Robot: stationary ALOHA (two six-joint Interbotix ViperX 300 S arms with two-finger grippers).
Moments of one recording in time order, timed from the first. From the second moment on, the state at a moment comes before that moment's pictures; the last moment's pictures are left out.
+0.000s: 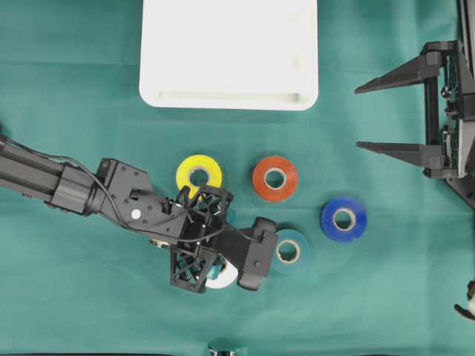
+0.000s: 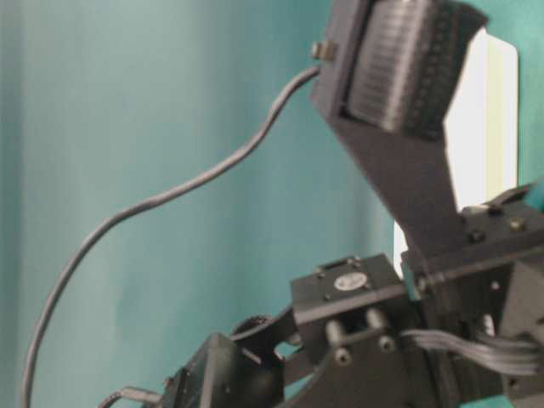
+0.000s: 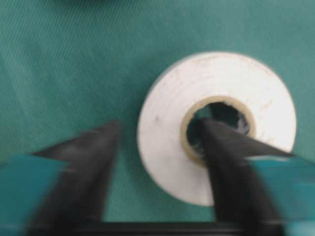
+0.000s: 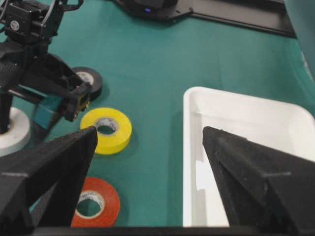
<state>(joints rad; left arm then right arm) -0.30 0.38 0.20 0.01 0.58 -0.02 0.00 -0.88 1.08 -0.02 0.02 -0.01</state>
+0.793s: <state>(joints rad) -0.30 0.38 0.20 0.01 0.60 -0.01 0.00 -0.88 1.08 -0.02 0.02 -0.01</state>
